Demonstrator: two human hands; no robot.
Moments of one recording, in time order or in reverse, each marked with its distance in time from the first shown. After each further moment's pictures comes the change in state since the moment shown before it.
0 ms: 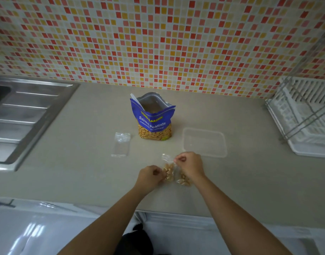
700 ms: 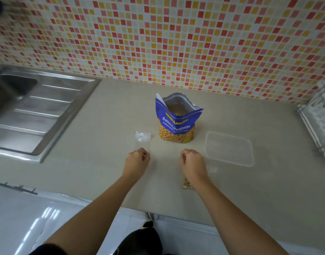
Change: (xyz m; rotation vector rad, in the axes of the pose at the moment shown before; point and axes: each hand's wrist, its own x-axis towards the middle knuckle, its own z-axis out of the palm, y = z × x) left_hand 0.039 -0.044 -0.089 0.222 0.397 0.056; right_hand 0.013 -0.043 0.051 -0.321 0.092 -0.251
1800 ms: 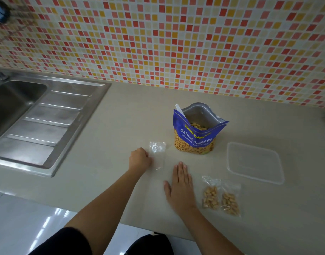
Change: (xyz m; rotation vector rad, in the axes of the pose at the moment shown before) left_hand 0.079 -0.027 -0.017 0.033 -0.182 -0.282; right_hand -0.025 -0.050 0.099 -0.181 -0.122 0.002
